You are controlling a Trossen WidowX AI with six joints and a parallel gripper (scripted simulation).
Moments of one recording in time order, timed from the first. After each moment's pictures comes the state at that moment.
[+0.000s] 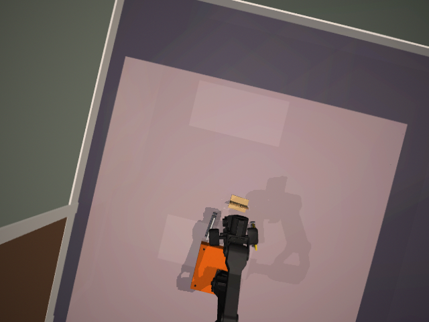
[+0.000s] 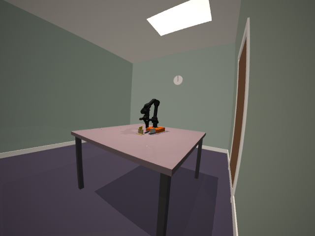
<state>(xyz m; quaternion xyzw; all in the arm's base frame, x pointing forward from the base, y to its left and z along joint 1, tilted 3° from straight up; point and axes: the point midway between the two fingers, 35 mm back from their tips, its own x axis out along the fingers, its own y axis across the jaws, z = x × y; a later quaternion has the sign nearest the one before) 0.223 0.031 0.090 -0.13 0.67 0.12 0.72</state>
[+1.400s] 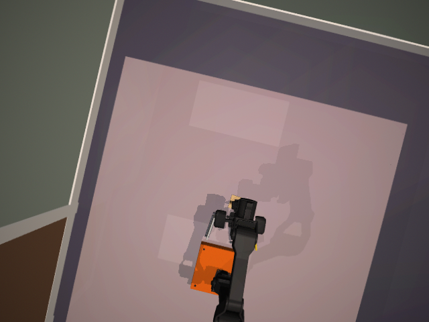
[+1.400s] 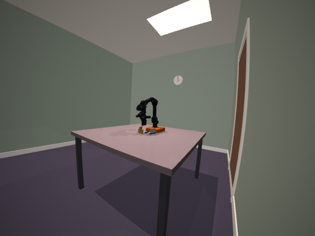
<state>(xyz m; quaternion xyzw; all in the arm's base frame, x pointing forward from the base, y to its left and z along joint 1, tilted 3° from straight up) 0.290 0.032 0.132 -0.06 0.68 0.06 0.73</state>
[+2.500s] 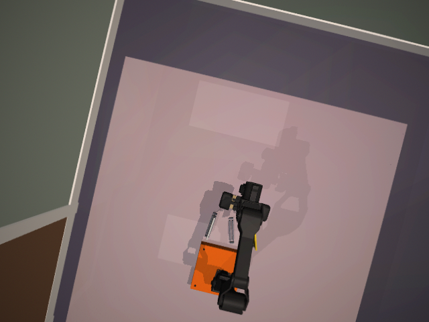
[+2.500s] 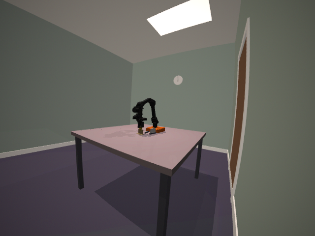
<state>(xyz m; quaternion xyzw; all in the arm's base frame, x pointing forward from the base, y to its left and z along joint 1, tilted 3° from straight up) 0.348 0.031 0.115 -0.01 0.68 0.01 0.74</state>
